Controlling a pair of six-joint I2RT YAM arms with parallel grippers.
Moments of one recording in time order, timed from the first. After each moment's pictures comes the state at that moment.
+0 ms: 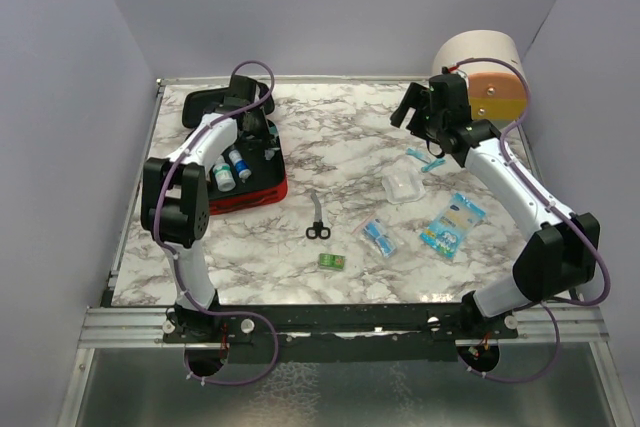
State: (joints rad) left arm -0.19 1.90 1.52 -0.59 0.16 -0.51; right arm 0.33 1.50 1.33 -0.42 0.17 0.59
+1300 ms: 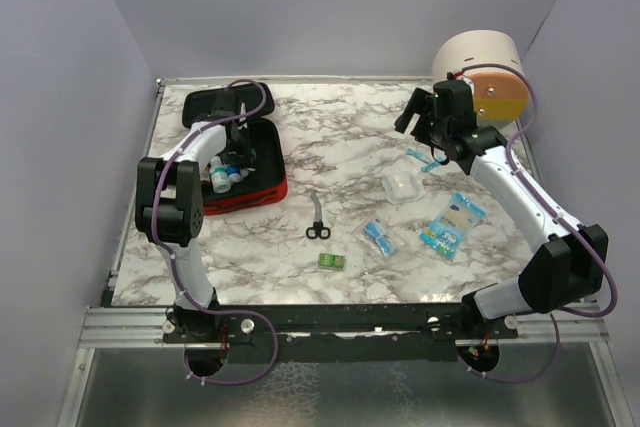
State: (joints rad) left arm -0.11 1.91 1.40 -0.63 0.03 -0.28; right arm 0.33 1.44 1.28 -0.44 0.19 0.59
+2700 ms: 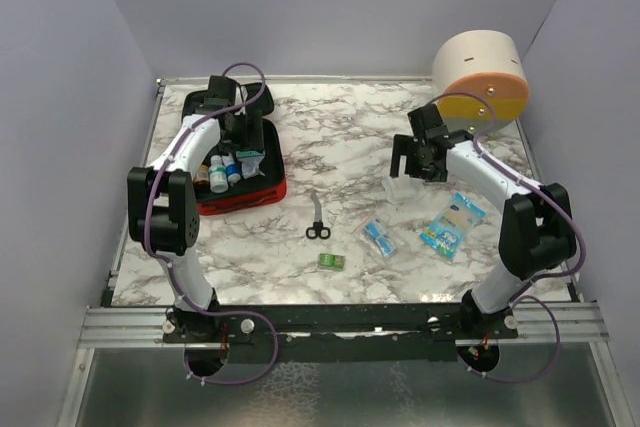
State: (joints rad) left arm -0.10 1.84 1.48 -0.70 0.07 -0.18; right arm 0.33 1.64 1.21 -0.62 0.16 0.42
